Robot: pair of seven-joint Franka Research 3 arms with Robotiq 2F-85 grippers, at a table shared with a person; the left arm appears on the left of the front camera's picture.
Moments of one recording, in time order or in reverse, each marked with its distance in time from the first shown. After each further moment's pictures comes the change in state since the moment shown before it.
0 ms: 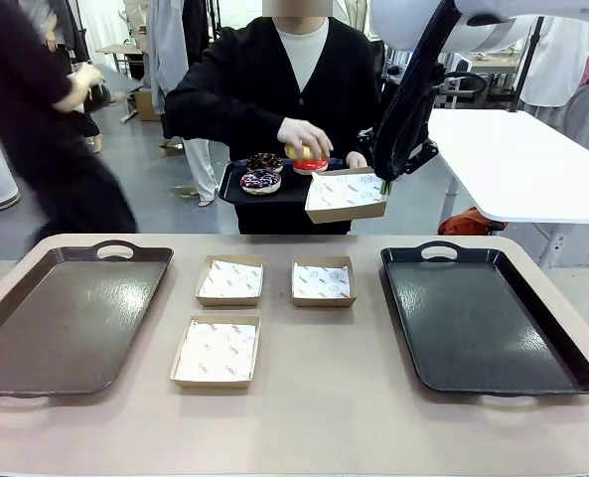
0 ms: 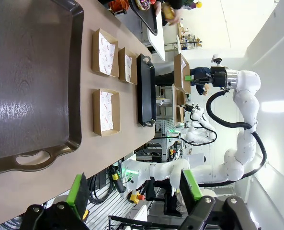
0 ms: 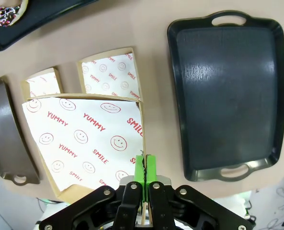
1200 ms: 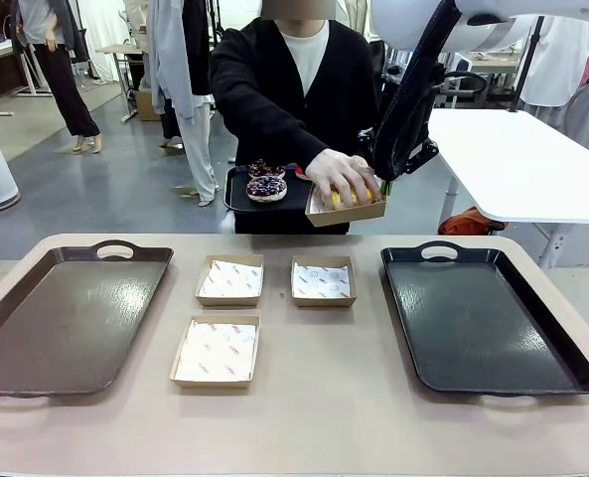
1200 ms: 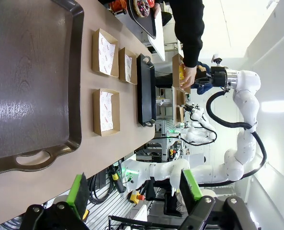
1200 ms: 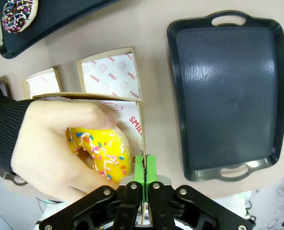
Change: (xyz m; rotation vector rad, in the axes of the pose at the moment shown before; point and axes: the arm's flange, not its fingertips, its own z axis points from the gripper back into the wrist) left arm 0.000 0.000 0.000 0.000 0.000 0.000; right arm 0.000 0.000 0.000 0.000 0.000 0.000
